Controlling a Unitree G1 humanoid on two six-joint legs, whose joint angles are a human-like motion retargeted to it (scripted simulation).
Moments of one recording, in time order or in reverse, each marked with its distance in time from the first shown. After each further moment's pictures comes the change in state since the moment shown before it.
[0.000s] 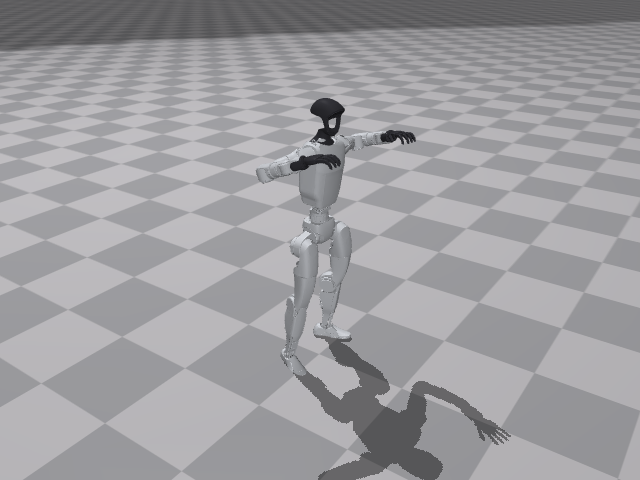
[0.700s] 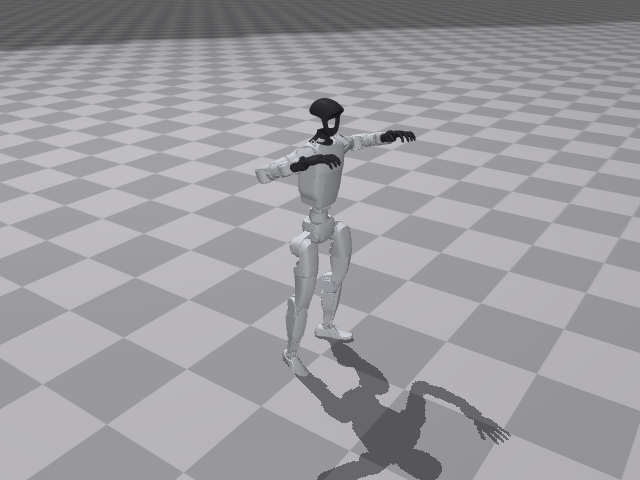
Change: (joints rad) left arm -0.061 -0.036 -0.064 0.027 0.001 -0.019 0.047; right arm 0.013 -0.010 -0.009 0.002 0.017 -0.020 -0.032; waist 0.008 0.016 0.013; left_leg -0.013 0.000 0.000 0.000 0.012 -0.003; right_leg -0.017 0.001 0.006 0.004 0.012 0.000
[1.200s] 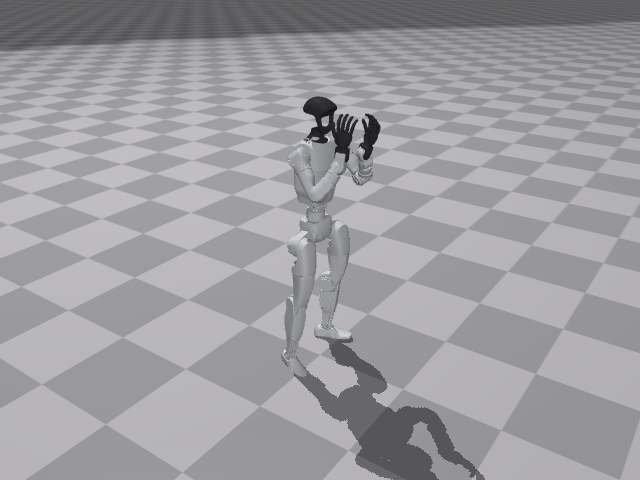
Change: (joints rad) left arm -1.268 -1.115 -1.178 -0.064 -0.091 0.038 0.508; right arm -1.412 0.963 1.354 -0.141 -0.099 -0.019 -0.602; waist 0.005 -0.030 -0.016; left_leg 0.021 -0.026 0.003 -0.012 -0.004 0.050; right_leg 0.010 -0.024 0.014 0.003 -0.003 0.000
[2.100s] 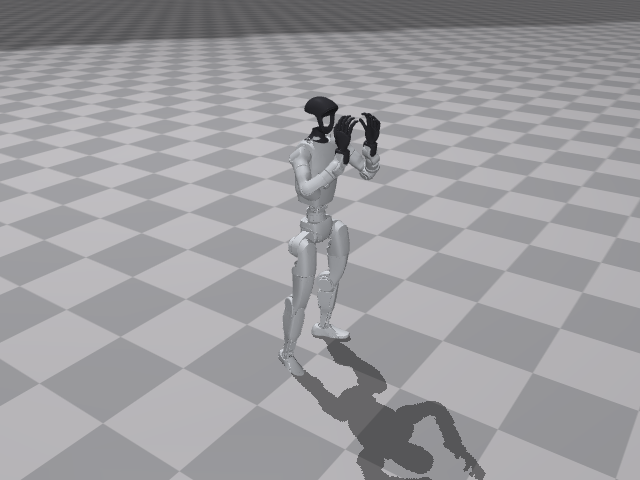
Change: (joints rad) left arm 0.001 0.309 0.009 -0.061 -0.004 -0.069 -0.028; right arm -0.012 -0.337 -0.012 0.074 -0.102 -0.030 -0.158; waist -0.008 -0.020 -0.003; left_leg 0.020 -0.007 -0.015 0.004 -0.020 -0.003; right_leg 0.030 -0.013 -0.017 0.008 -0.021 0.000
